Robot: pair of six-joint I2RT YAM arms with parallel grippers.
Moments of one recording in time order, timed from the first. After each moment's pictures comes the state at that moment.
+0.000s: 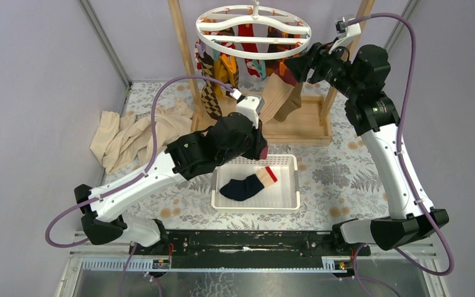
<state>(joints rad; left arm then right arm) -1.06 1.40 1.56 -0.66 -0.28 -0.55 0.27 1.35 1.65 -0.27 -0.39 0.28</state>
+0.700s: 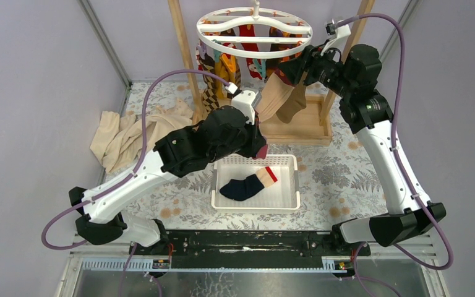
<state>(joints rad) -1.06 1.40 1.70 -0.79 -0.22 -0.55 0.30 1.37 1.66 -0.28 -0.41 0.27</state>
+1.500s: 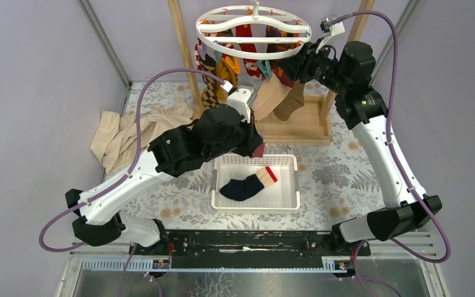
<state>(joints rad) -1.05 1.38 1.71 -0.81 -0.21 -0.55 0.32 1.42 1.69 -0.27 -0.41 0.27</state>
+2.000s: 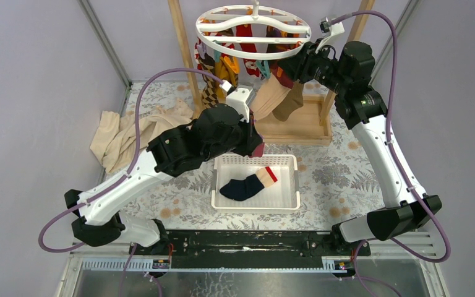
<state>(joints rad) -1.04 1.38 1.71 -0.81 -0.21 -0.55 0.32 1.43 1.69 -0.27 -0.41 0.27</state>
